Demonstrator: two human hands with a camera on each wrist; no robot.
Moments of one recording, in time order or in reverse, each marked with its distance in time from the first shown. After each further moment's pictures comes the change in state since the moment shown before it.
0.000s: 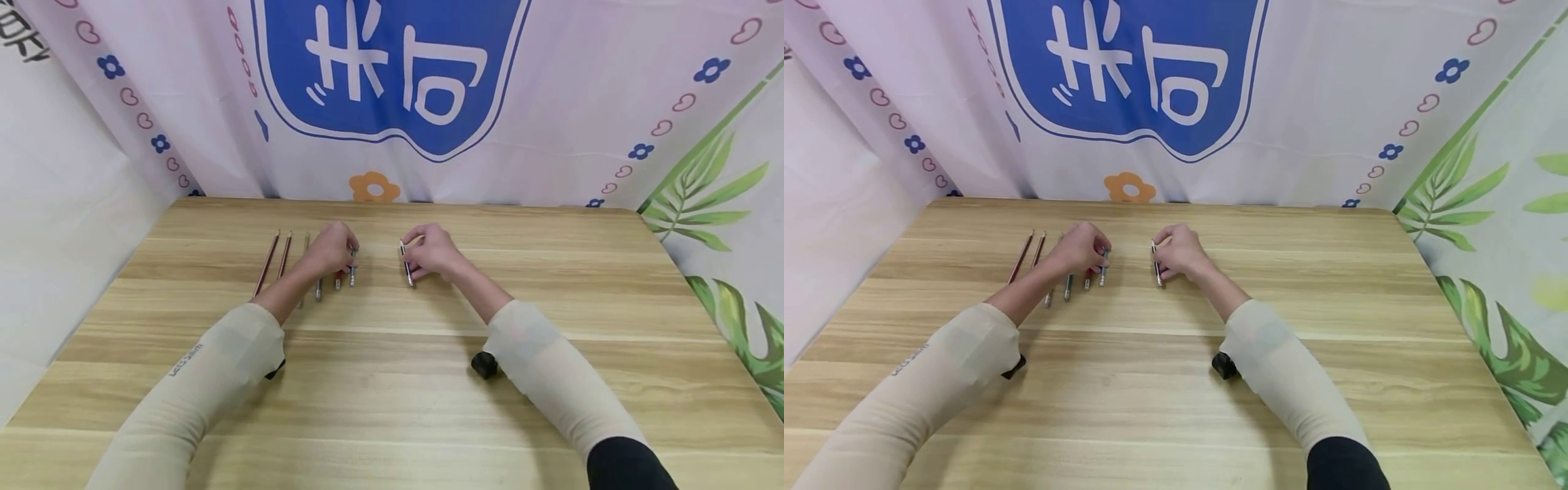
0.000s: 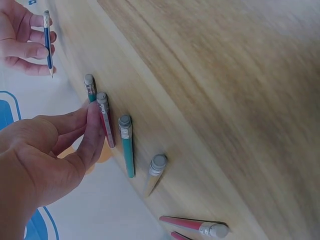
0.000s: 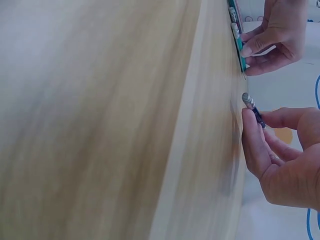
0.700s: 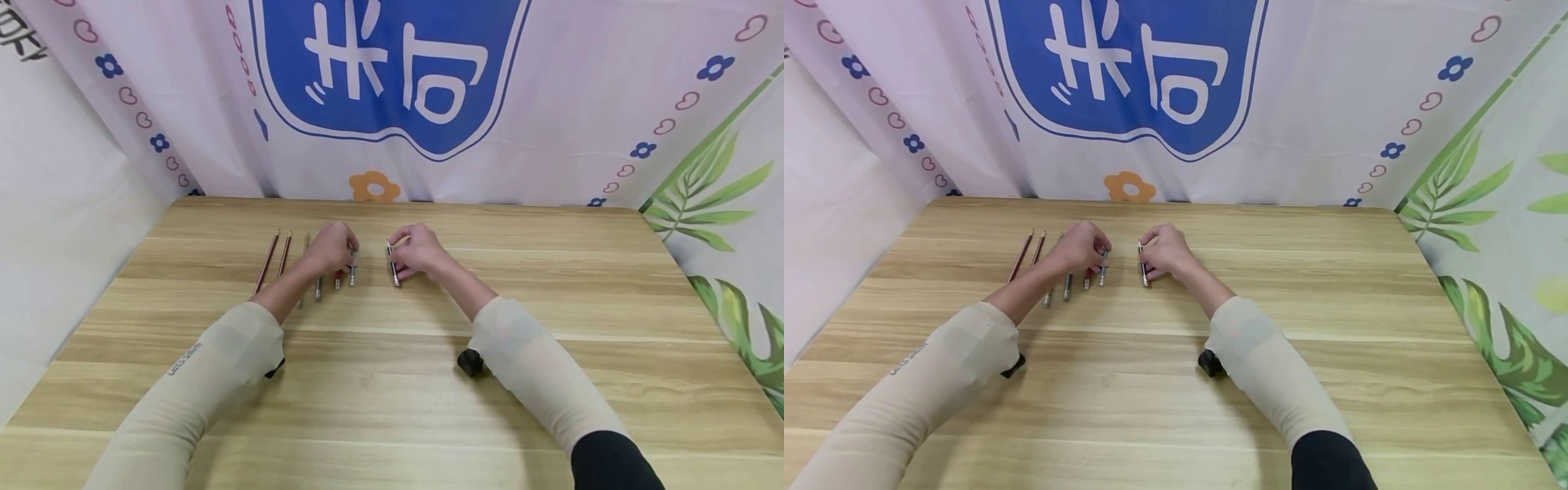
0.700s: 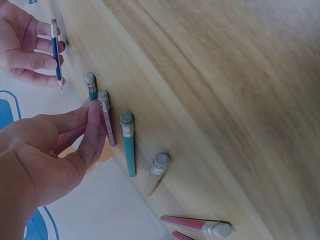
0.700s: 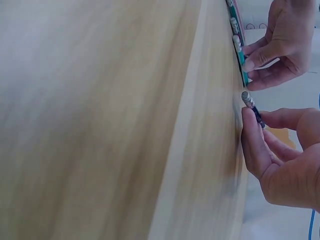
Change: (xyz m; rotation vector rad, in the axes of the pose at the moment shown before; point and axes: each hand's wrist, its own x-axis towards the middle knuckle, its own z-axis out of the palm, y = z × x) left_hand 0.002 0.000 -0.001 -0.011 -0.021 -0.017; right_hand 0.007 -0.008 0.019 0.009 -0.034 0.006
